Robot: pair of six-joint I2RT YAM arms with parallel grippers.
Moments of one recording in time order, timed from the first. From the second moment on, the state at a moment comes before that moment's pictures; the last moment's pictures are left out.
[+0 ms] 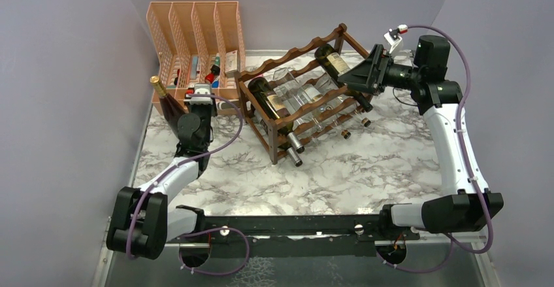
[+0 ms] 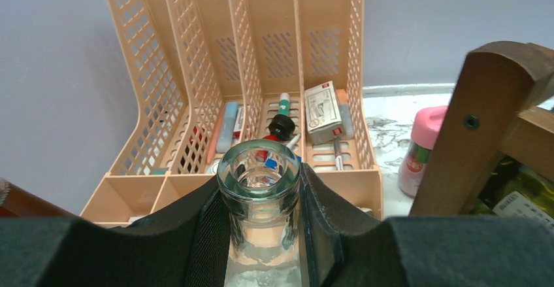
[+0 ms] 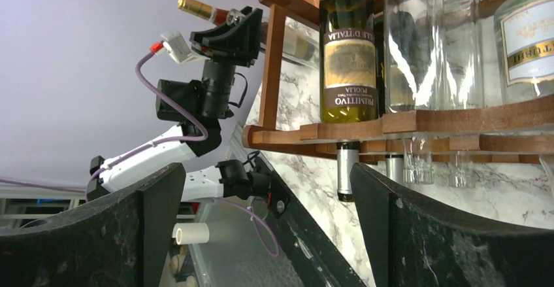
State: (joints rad) left arm -0.21 1.17 0.46 0.87 -0.24 0.15; right arm 0.03 1.32 1.49 -0.60 -0.99 0.57
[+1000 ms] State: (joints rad) left arm -0.17 1.11 0.45 0.95 -0.33 0.12; right arm 0.03 1.32 1.45 -0.66 -0.98 0.44
